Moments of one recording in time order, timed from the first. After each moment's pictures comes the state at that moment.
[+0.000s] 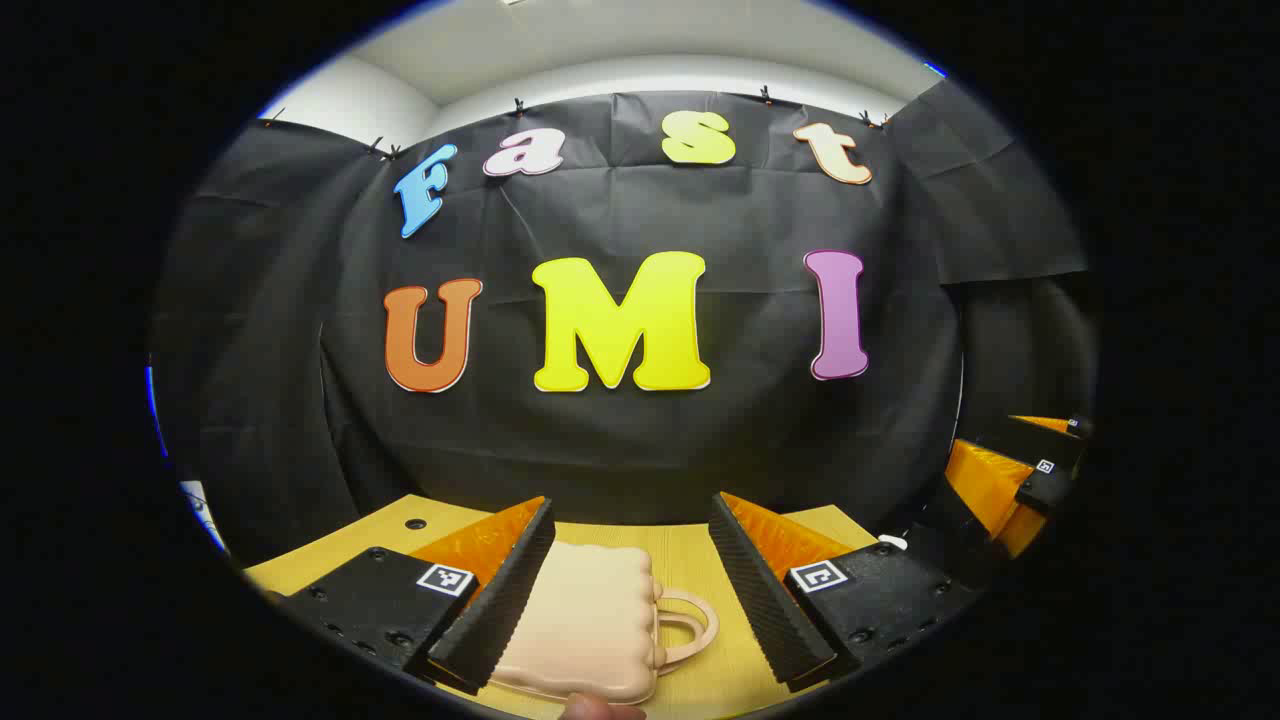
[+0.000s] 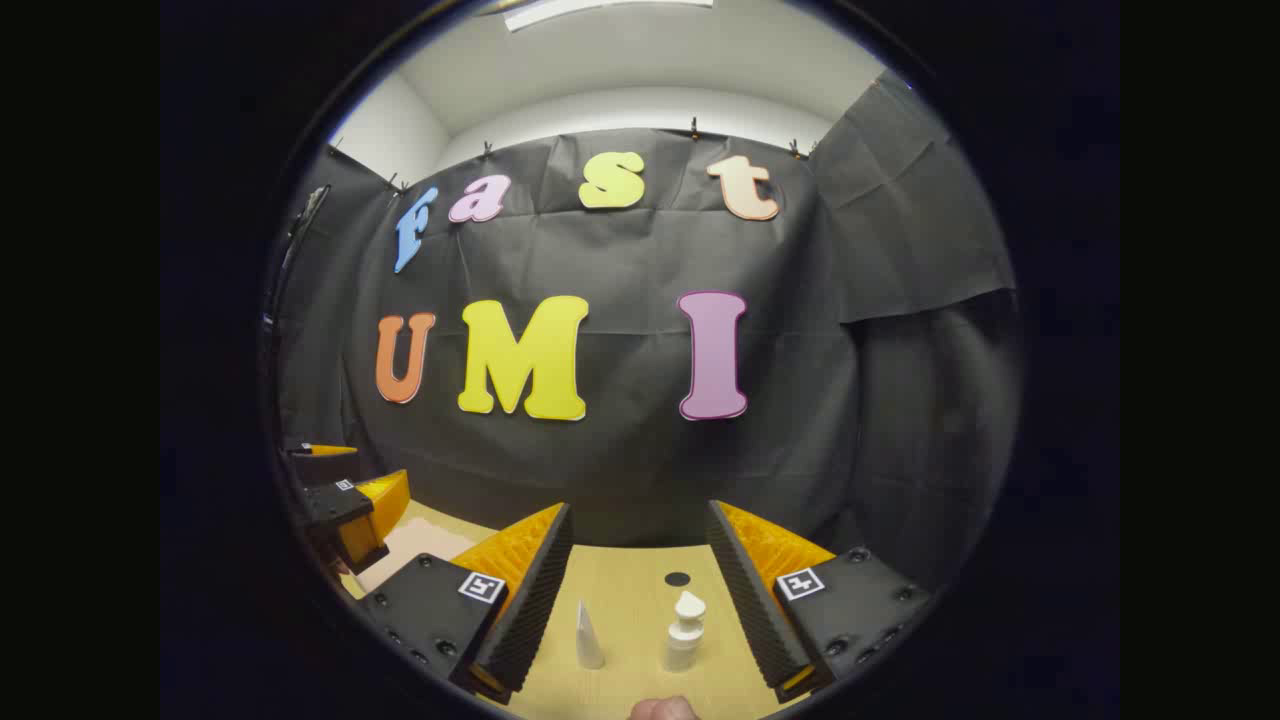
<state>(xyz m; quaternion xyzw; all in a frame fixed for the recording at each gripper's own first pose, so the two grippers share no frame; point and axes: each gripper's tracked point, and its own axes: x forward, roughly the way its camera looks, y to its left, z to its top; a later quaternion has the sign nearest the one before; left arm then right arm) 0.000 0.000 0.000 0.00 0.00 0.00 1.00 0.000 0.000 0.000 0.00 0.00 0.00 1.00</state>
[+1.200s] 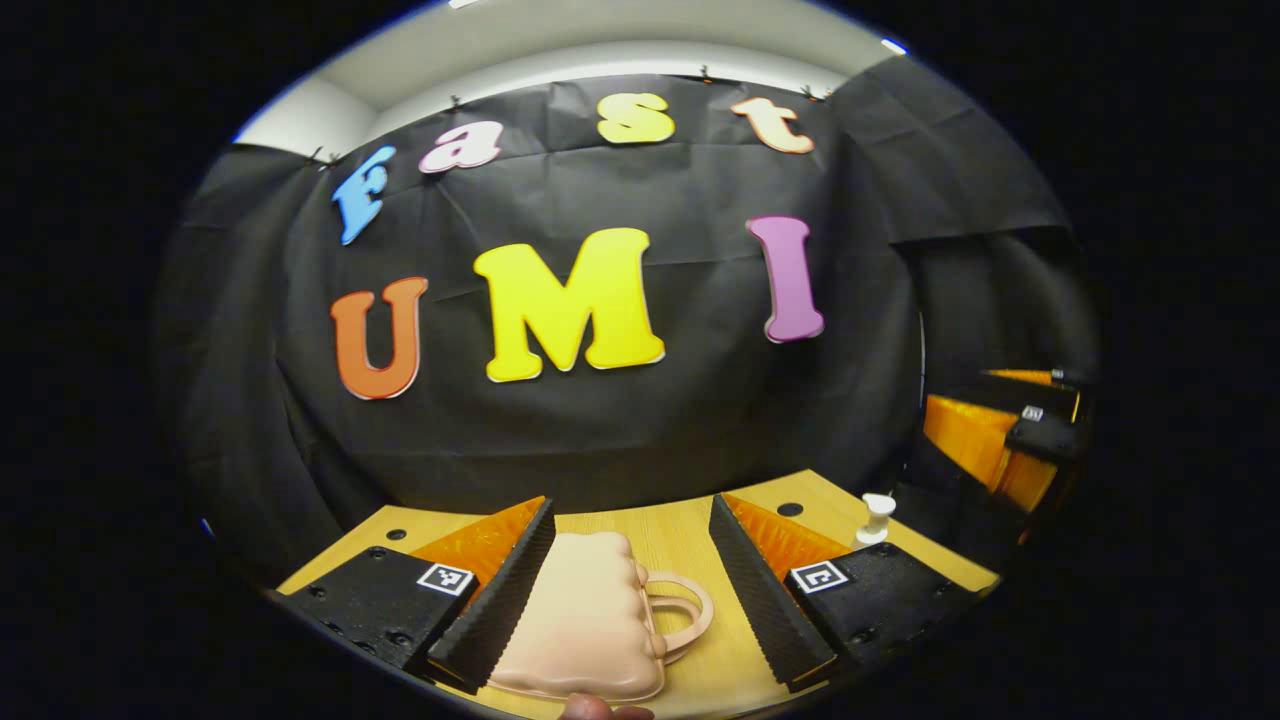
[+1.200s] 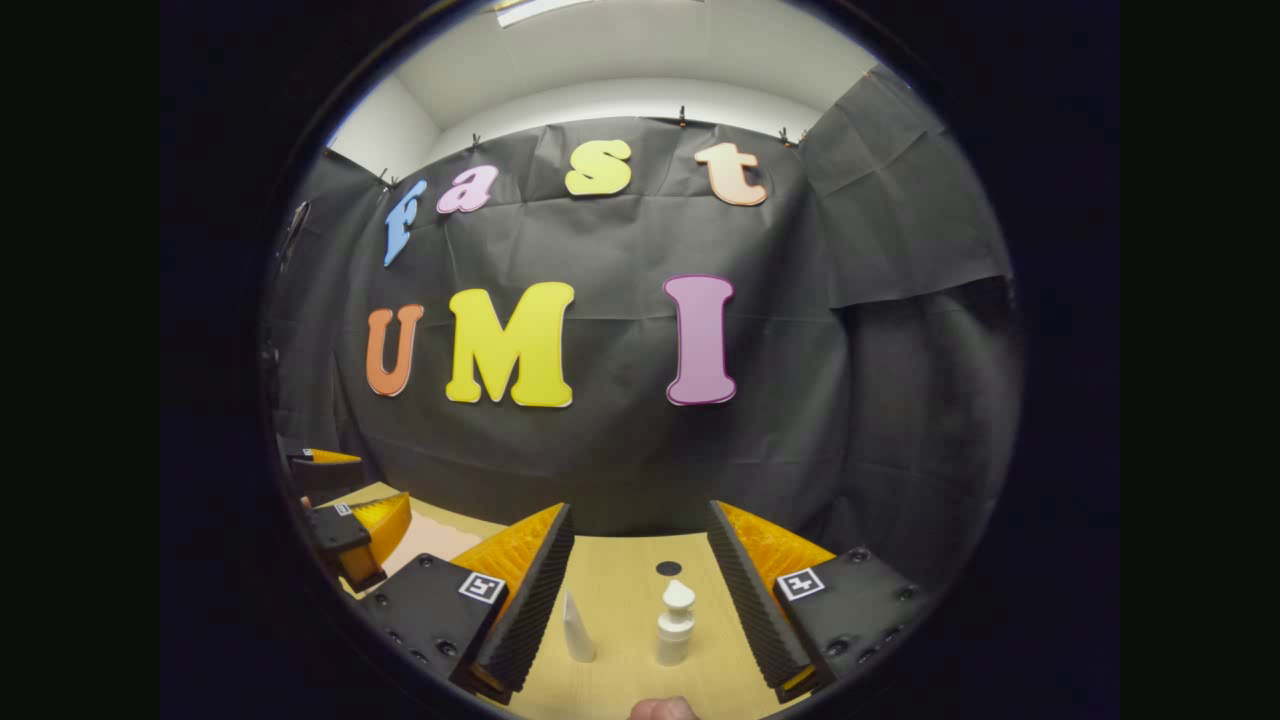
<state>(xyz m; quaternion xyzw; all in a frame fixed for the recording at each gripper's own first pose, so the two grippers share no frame) 0.008 -0.036 -0.036 0.10 0.03 -0.09 0.99 0.002 -0.024 -0.019 0.00 0.02 -0.03 1.00</state>
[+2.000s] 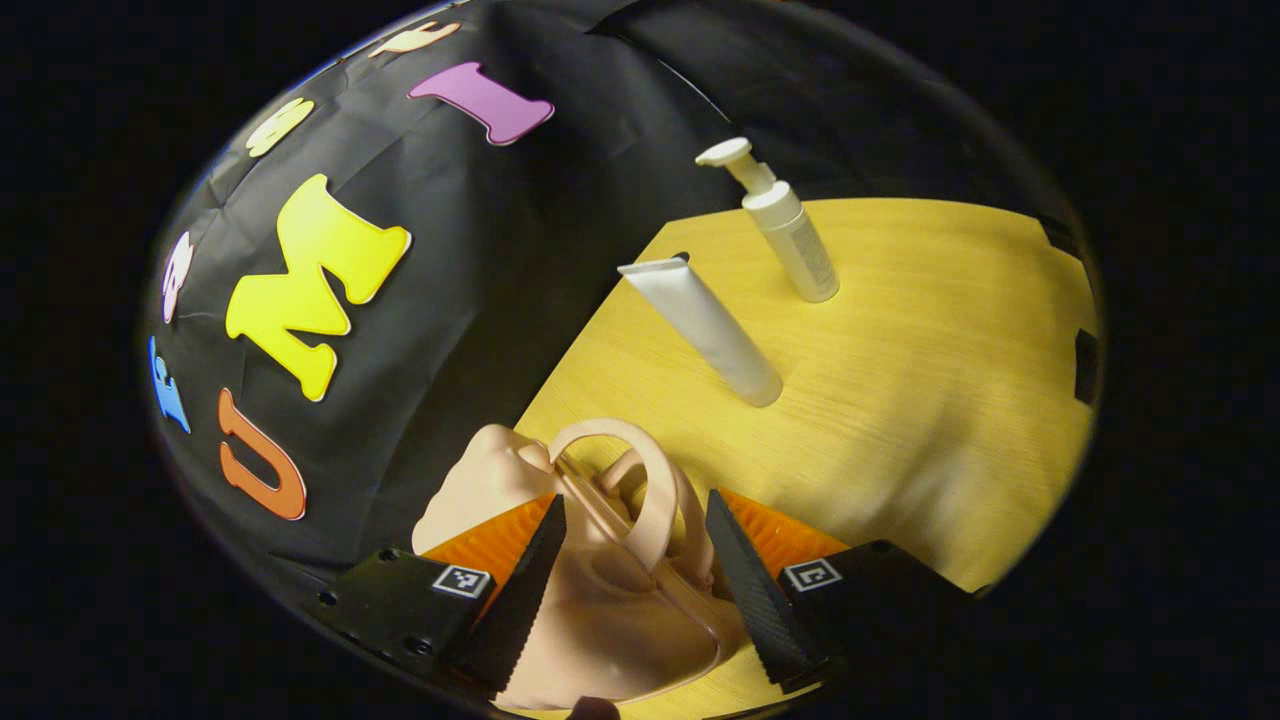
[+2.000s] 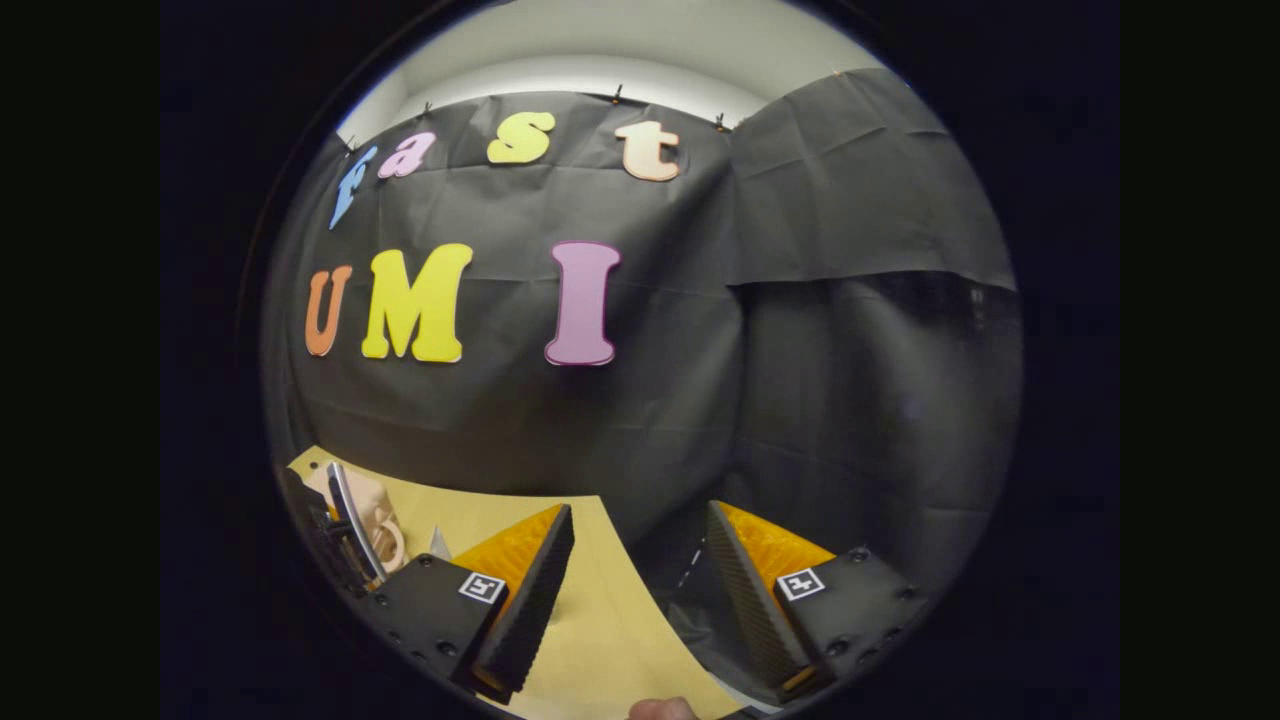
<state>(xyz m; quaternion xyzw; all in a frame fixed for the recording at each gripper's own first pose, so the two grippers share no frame) 0.049 -0.043 -0.222 0.44 0.22 -0.20 0.85 -0.056 -0.154 -0.053 -0.02 0.07 -0.17 0.98</state>
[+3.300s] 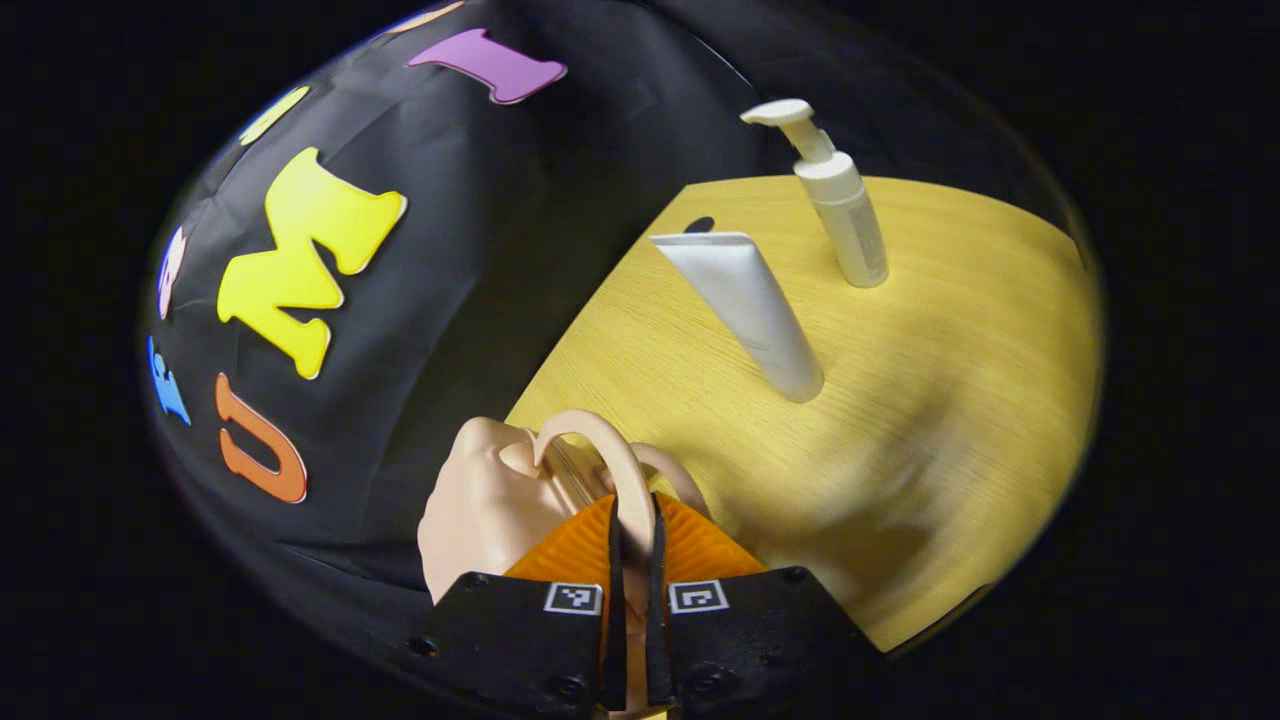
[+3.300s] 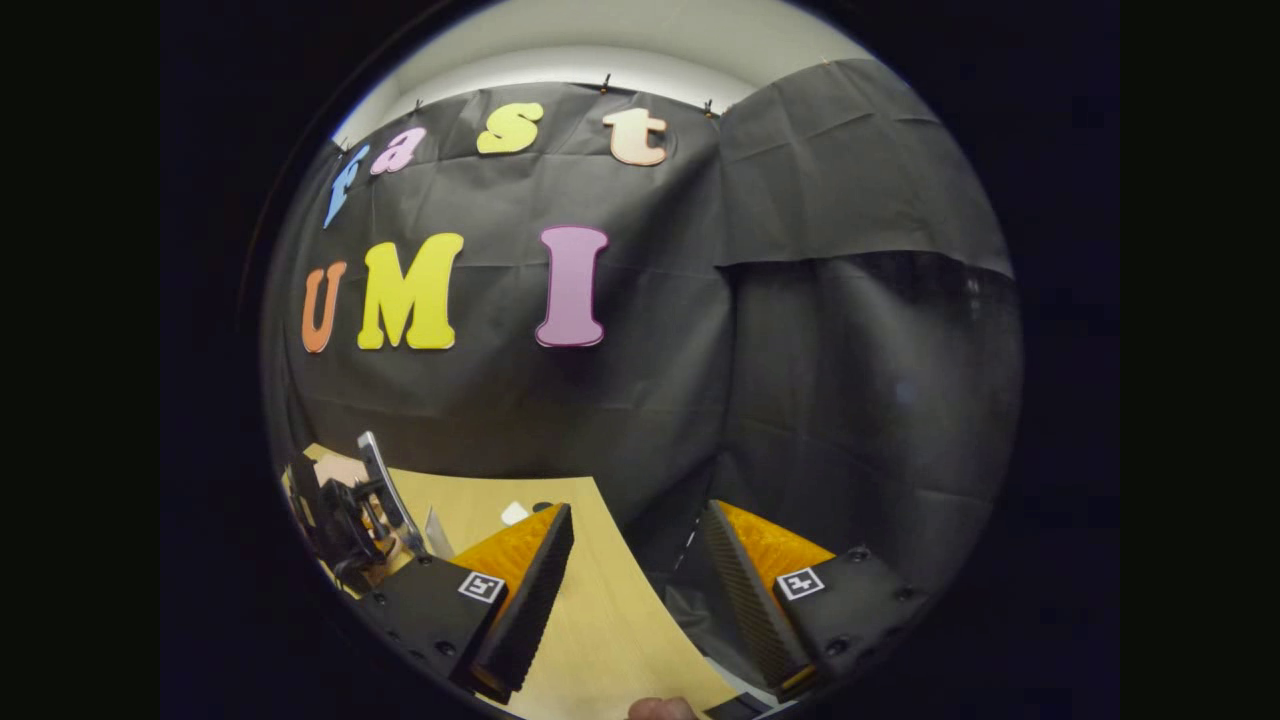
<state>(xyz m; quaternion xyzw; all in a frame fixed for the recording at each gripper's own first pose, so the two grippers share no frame) 0.061 -0.037 -0.203 0.41 0.25 -0.16 0.86 -0.066 -0.146 -0.063 0.00 0.08 -0.17 0.98</state>
